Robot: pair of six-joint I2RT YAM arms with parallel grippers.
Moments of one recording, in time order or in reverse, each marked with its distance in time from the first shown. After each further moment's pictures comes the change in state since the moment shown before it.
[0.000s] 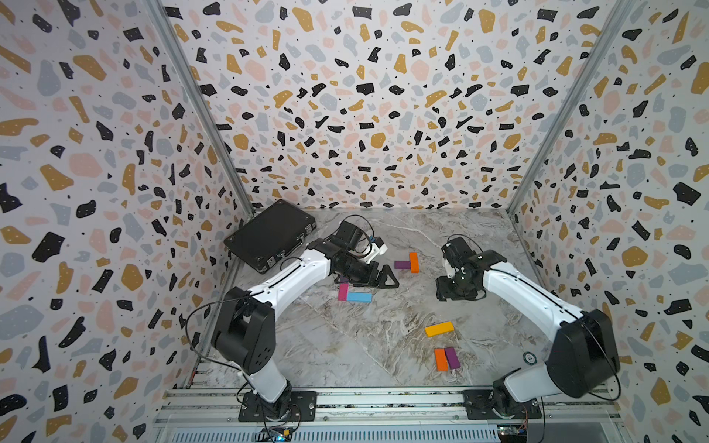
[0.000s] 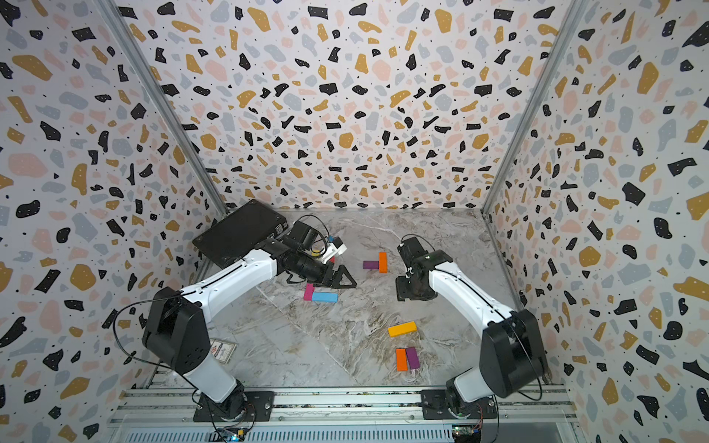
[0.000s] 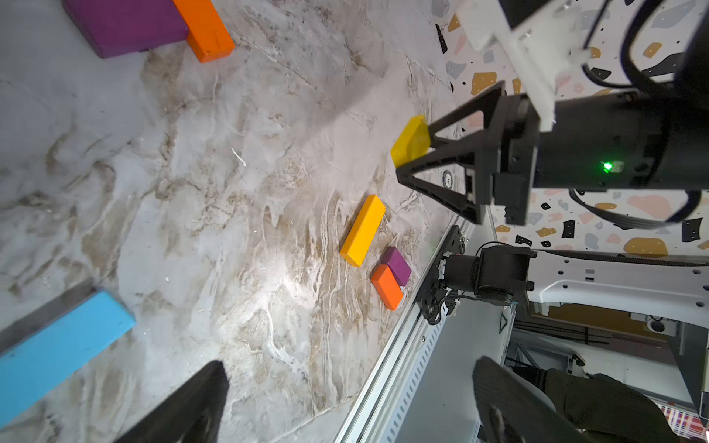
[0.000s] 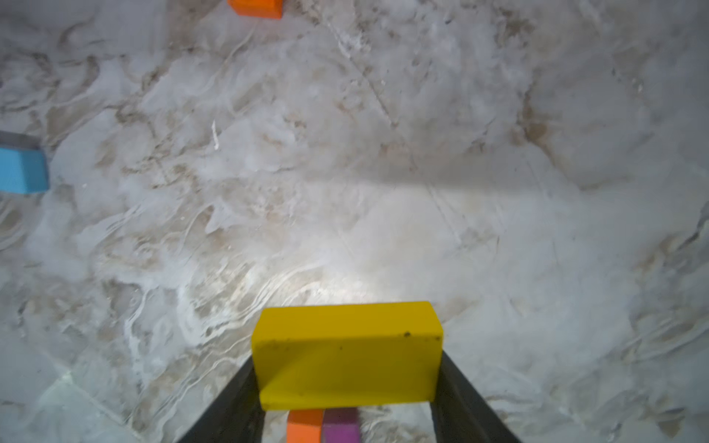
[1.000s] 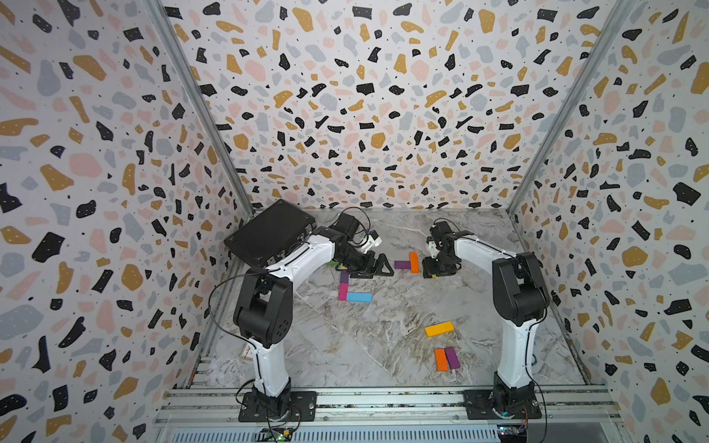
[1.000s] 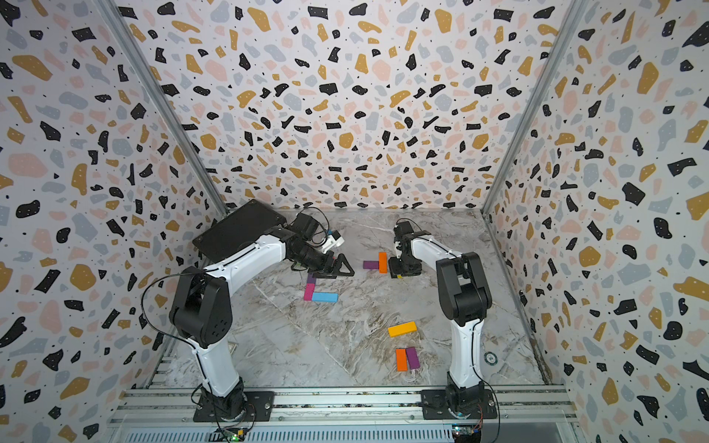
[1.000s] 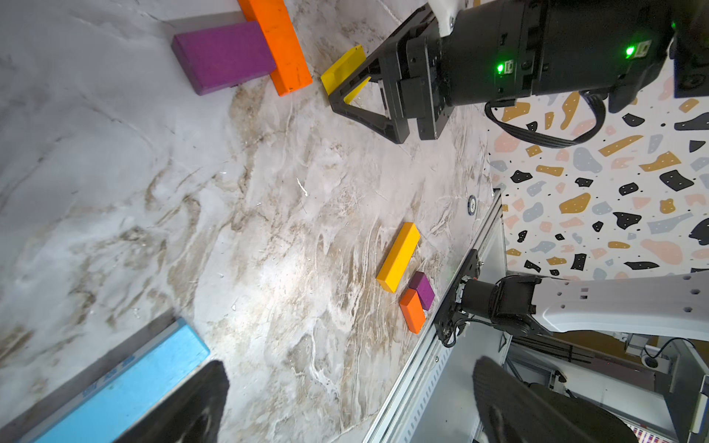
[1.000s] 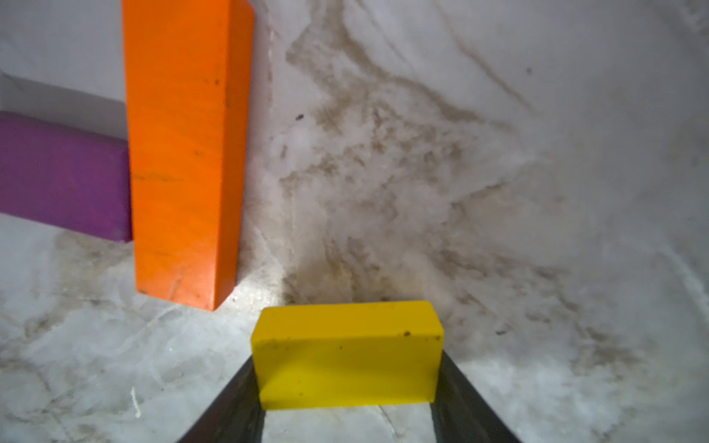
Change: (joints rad) left arm 0.080 0.186 0.145 -0.072 0.012 0.037; right arm -0.100 0.530 0.337 0.169 -0.072 -0.156
